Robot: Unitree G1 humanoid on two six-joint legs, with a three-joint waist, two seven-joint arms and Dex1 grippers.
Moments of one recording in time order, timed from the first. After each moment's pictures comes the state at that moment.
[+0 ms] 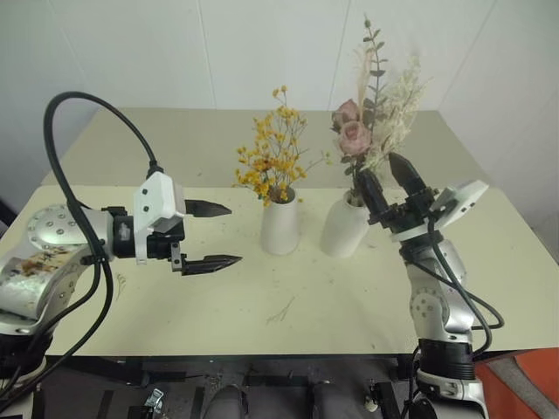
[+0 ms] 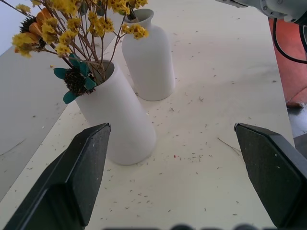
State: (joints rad) left arm -0.43 0.97 0.12 -0.42 -0.60 0.57 -1.09; right arm -0.36 -0.23 -0.21 -0.16 0.53 -0.02 0.55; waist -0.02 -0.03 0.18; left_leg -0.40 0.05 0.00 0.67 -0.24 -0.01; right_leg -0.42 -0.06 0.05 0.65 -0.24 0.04
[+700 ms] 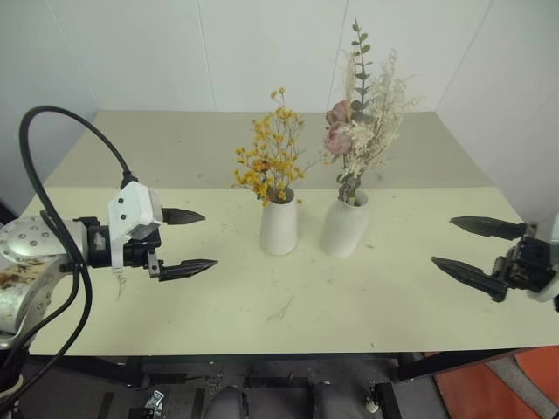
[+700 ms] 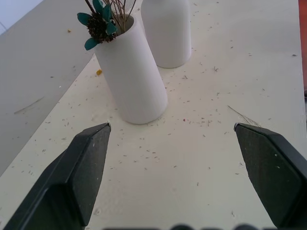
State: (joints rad) left arm -0.26 1.02 0.23 -0.40 -0.57 0.55 -1.10; right arm -0.02 -0.98 -0.50 -0.04 0.71 0.12 1.29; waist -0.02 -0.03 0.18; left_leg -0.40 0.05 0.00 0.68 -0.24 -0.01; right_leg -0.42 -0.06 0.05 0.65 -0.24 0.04
